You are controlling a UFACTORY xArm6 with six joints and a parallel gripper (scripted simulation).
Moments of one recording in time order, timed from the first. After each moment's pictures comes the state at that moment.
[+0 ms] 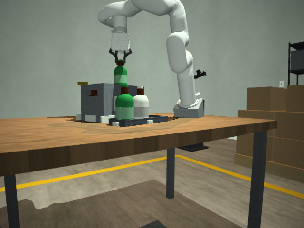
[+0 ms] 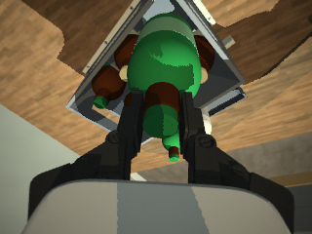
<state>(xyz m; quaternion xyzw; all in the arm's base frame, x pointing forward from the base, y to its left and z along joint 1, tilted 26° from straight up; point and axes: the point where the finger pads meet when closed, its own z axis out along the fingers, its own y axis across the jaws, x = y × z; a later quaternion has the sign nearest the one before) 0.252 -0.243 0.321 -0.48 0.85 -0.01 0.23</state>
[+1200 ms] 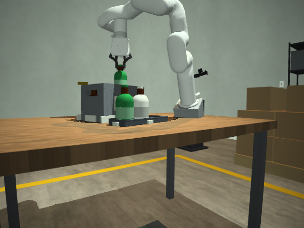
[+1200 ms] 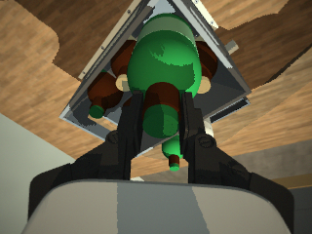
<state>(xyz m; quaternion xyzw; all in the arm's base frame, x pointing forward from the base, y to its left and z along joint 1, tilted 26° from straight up) 0.263 -0.237 0.297 -0.48 0.85 -0.01 0.23</state>
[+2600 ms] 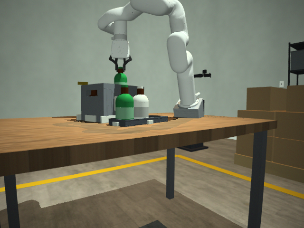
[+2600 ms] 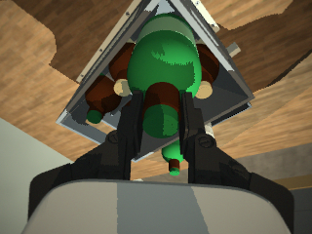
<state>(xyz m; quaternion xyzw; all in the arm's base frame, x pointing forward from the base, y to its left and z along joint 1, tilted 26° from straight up) 0.268 -0.235 0.285 -0.48 0.85 -0.01 0.23</state>
